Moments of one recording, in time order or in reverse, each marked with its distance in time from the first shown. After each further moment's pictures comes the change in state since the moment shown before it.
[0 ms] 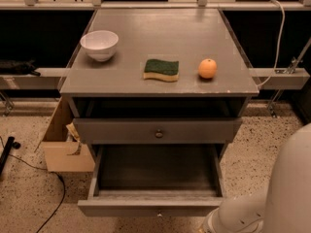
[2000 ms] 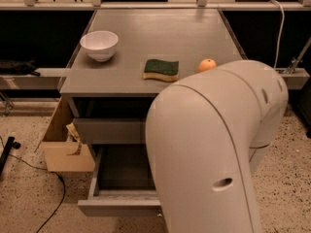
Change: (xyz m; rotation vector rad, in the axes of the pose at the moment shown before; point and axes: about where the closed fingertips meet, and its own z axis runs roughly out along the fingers) arm -0.017 0.003 -0.001 0.242 0.053 -0.240
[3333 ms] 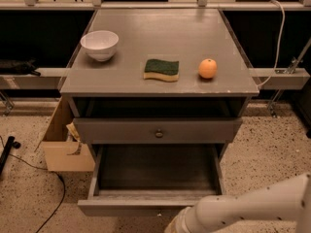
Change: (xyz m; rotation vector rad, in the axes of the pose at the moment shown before) arm -0.078 0.081 0.023 -0.438 -0.288 -0.159
